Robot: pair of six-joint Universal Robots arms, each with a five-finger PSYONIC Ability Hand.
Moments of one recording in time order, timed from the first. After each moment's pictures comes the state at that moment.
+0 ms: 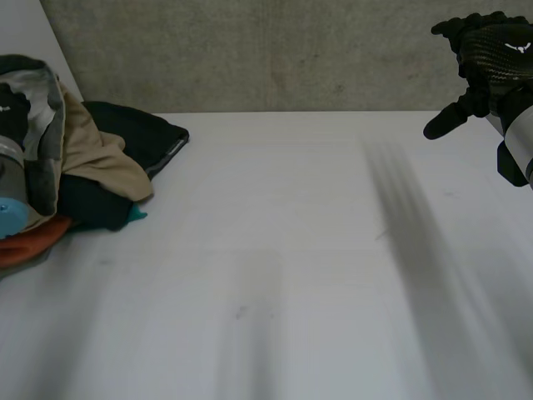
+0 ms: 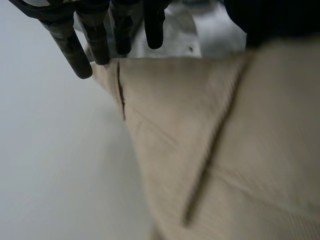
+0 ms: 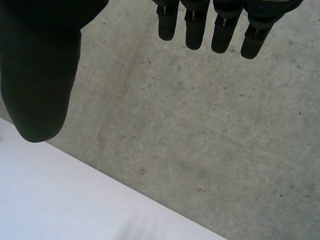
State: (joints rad) left arm 4.73 -2.21 -1.17 3.48 -1.69 4.04; right arm 1.85 -1.50 1.43 -0.03 1.54 3.04; left_hand 0.20 0.21 0.21 0.20 0.05; right_hand 0.21 0.20 0.20 0.20 0.05
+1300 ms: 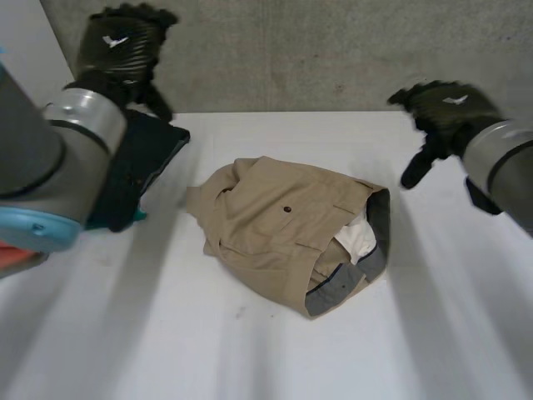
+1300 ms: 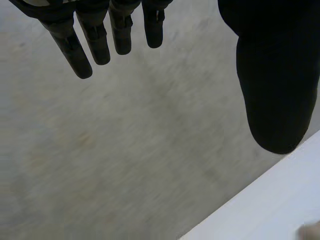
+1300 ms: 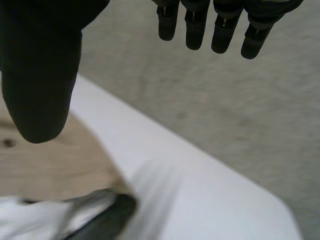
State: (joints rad) left arm 4.31 -1.87 -1.27 3.36 -1.56 3.36; right arm 1.92 -1.31 1.25 0.26 1.52 2.93; left_hand 0.19 0.21 0.21 0.20 0.05; right_hand 0.21 0.20 0.20 0.20 0.05
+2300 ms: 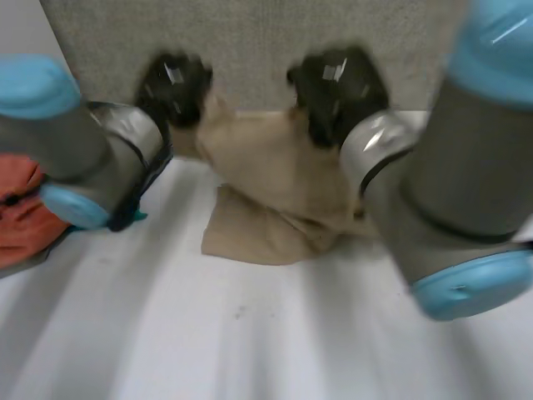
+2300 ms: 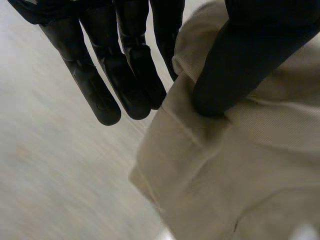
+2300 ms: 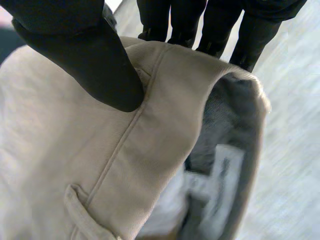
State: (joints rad) left arm 4.34 -2.11 -1.03 3.37 -1.30 3.53; right arm 2.30 -1.27 1.08 0.08 1.71 2.73; left_hand 1.14 1.19 1.19 1.20 0.97; right_hand 1.11 1.18 1.18 1.18 0.99
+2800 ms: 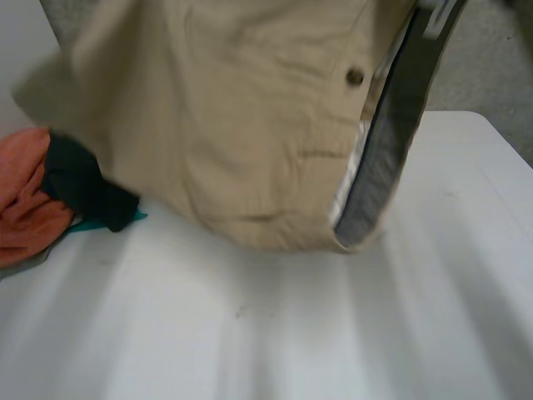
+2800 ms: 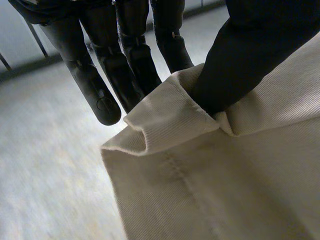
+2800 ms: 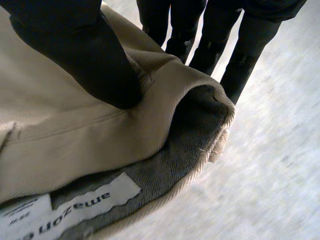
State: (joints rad) left arm 4.42 -1.81 -0.82 3.46 -1.35 3.22; right arm 2.14 -1.34 0.80 0.08 1.68 2.75; left_hand 1.14 1.20 1.19 1.20 0.98; right_hand 1.12 1.18 1.19 1.20 1.00
